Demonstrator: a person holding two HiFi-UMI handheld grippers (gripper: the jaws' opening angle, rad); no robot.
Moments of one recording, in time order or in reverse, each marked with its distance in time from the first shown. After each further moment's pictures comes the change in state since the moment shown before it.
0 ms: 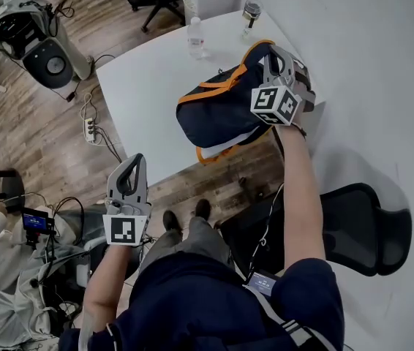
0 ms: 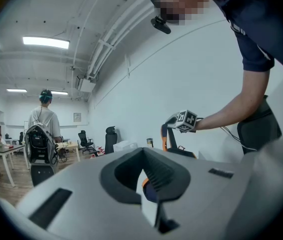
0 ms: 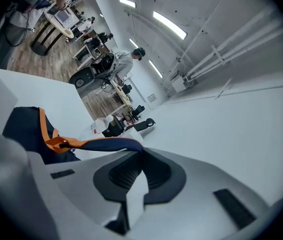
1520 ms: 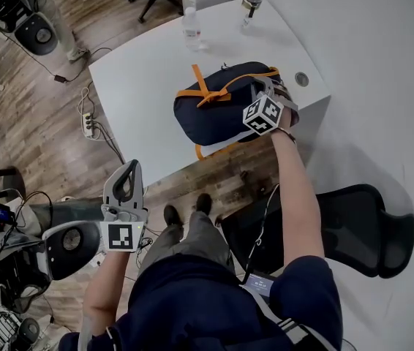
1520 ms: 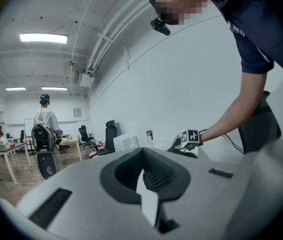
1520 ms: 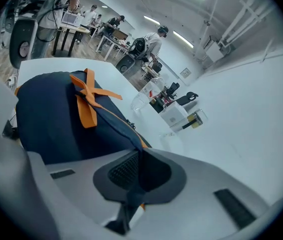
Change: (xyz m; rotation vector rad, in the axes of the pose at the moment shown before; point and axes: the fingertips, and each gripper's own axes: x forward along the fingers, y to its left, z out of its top) left arm 0.004 0.009 -0.022 -0.016 0.082 0.001; right arm 0.021 0.179 -0.107 -0.017 0.243 0.468
